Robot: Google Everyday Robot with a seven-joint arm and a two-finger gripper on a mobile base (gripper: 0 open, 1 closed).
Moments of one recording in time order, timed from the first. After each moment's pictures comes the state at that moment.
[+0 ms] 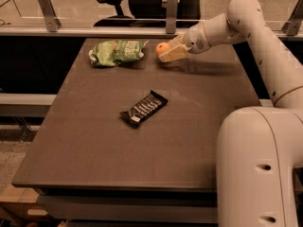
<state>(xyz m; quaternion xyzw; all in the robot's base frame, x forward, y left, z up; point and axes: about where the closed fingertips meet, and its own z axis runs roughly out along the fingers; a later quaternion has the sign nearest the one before) 0.762 -0.068 0.840 -0.53 0.69 0.30 0.39</state>
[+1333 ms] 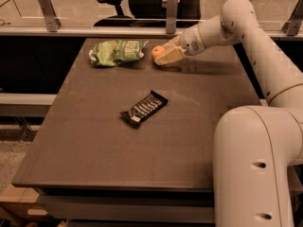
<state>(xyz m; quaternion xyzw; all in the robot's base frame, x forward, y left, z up) 0.764 -0.054 0.832 -0.53 0.69 0.31 0.38</state>
